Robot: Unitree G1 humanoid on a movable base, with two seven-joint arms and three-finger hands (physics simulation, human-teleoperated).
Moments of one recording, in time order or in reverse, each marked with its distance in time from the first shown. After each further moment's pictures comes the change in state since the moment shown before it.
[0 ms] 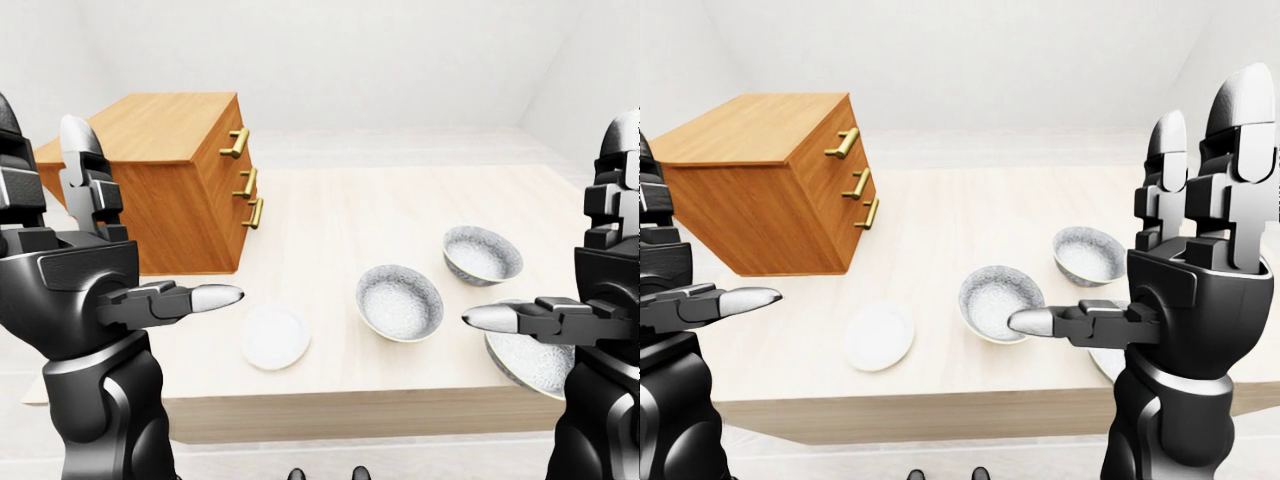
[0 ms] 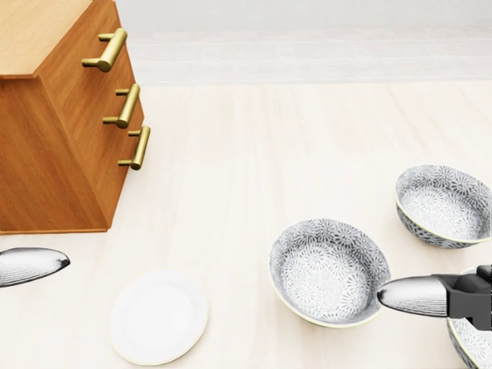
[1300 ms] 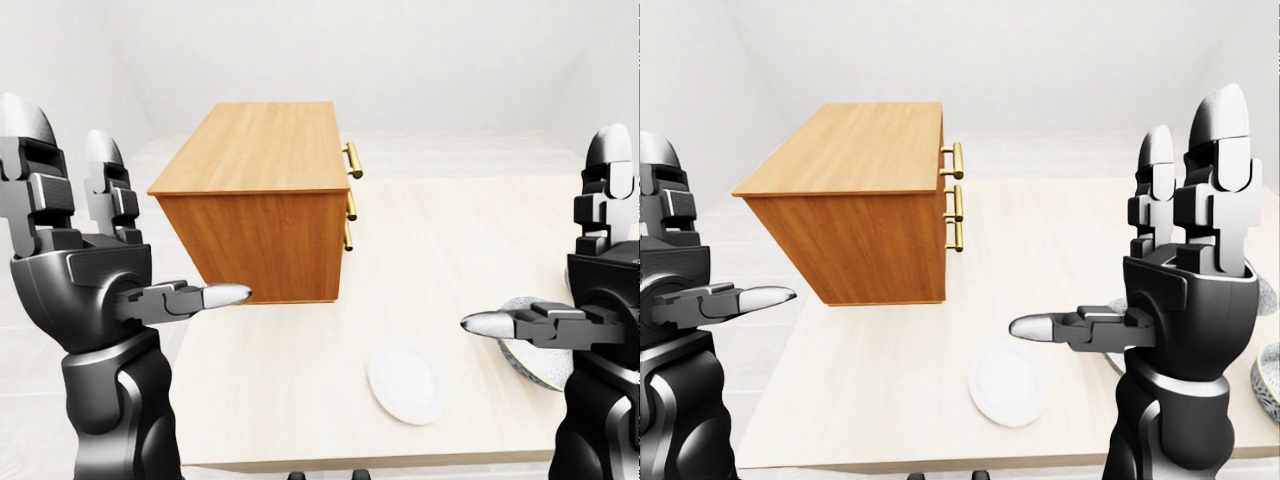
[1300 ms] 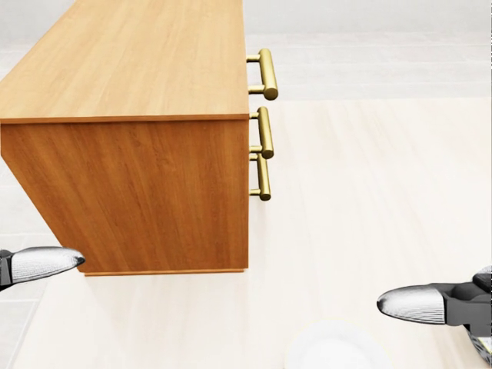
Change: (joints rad) left arm 0.017 -0.016 -0.022 0.032 0.030 0.000 -0.010; right arm 0.031 0.015 -0.015 0.008 0.004 0.000 0.043
